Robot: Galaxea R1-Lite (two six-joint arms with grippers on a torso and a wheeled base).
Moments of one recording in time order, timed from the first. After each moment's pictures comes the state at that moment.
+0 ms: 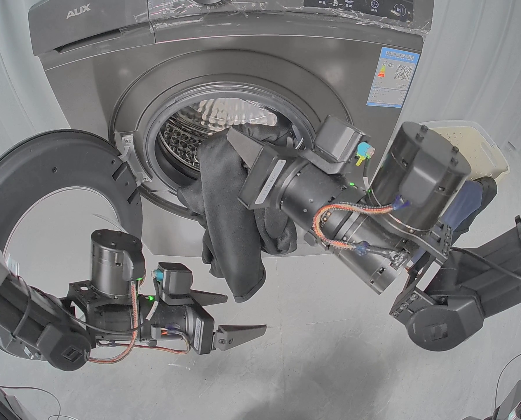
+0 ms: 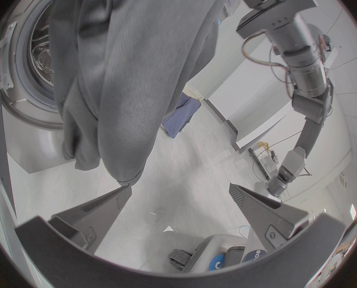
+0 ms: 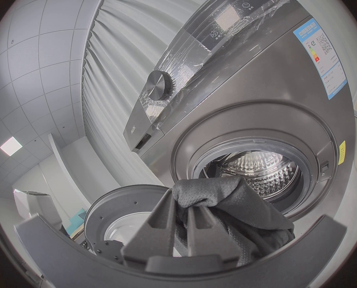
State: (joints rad) left arm -0.55 1.76 -0.52 -0.77 -0.47 -0.09; right arm 0.91 1.91 -1.08 -1.16 -0.13 0.34
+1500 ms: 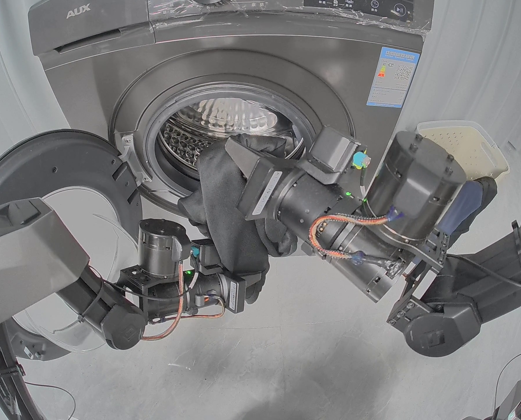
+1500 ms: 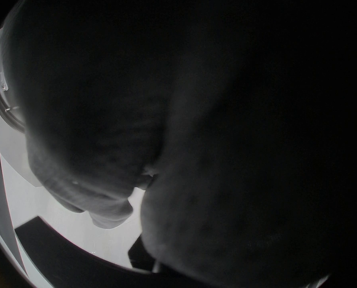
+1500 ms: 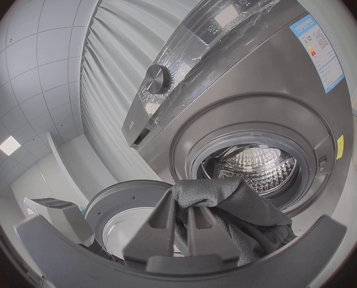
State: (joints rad) left arm -0.53 2.05 -0.75 -0.94 -0.32 -0.12; right arm 0.92 1.91 -1.05 -1.17 -0.15 0.34
